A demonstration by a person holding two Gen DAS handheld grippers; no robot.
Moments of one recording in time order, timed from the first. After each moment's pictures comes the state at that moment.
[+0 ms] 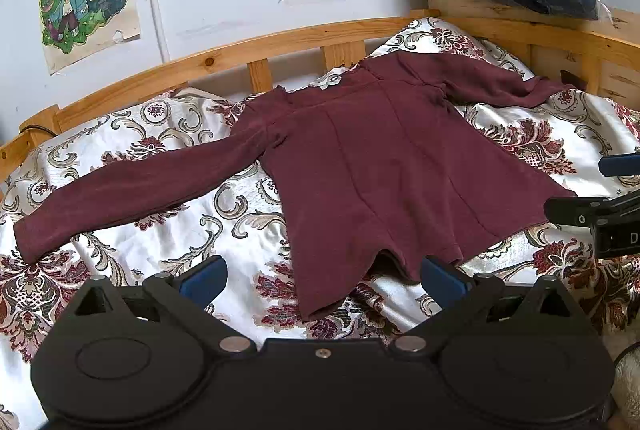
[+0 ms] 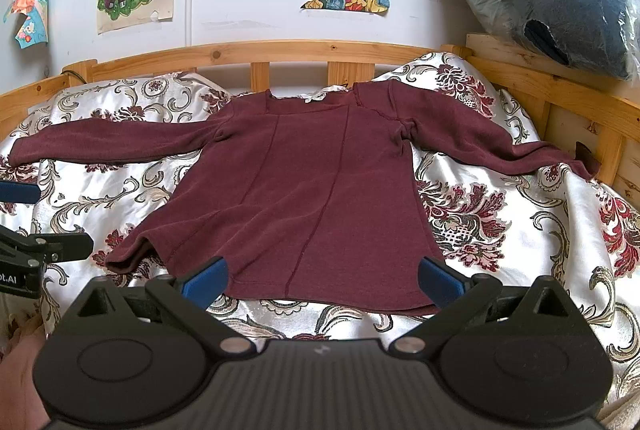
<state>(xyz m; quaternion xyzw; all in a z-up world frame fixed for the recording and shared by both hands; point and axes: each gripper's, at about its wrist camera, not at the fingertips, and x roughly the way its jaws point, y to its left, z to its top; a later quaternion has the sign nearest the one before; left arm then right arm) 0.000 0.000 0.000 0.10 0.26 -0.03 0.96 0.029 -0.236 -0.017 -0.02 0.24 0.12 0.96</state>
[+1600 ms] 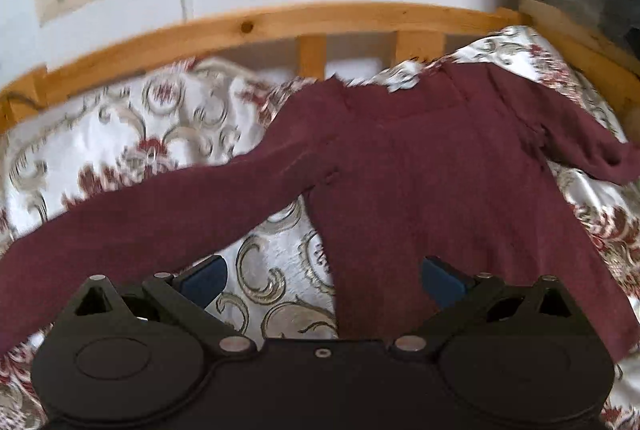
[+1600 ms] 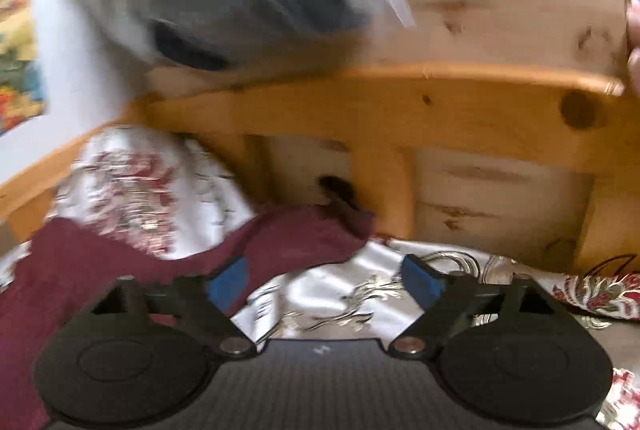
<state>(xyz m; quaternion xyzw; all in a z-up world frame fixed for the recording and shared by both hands) 0.191 0.057 0.036 0.00 0.34 0.02 0.94 0.262 -0.495 -0.011 0.19 0.23 -0.23 0.93</state>
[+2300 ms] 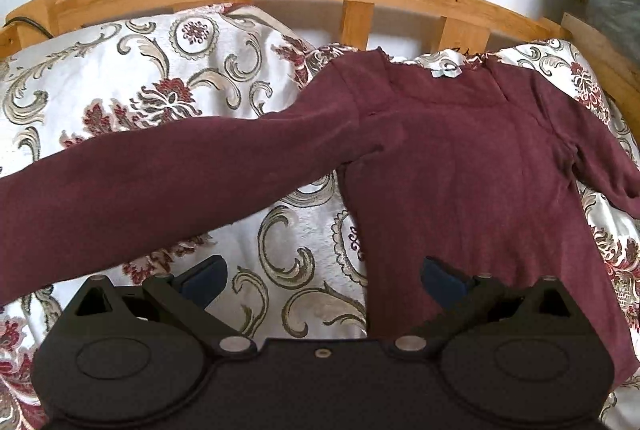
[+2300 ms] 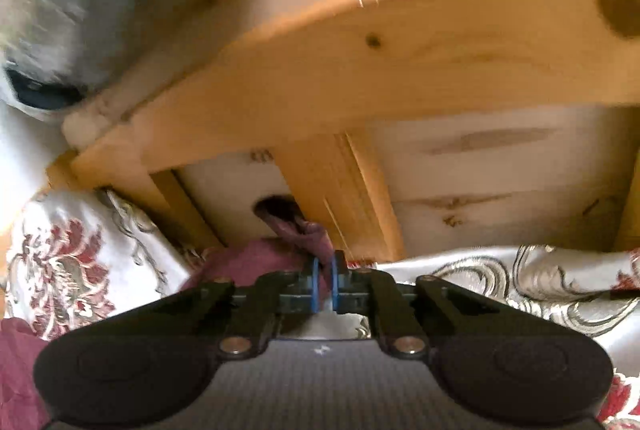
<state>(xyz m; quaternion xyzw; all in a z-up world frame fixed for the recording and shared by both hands) 0.205 0.101 0.019 -0.06 0.37 0.04 0.93 0.298 -0.535 -0.042 0.29 0.19 -0.29 0.89</state>
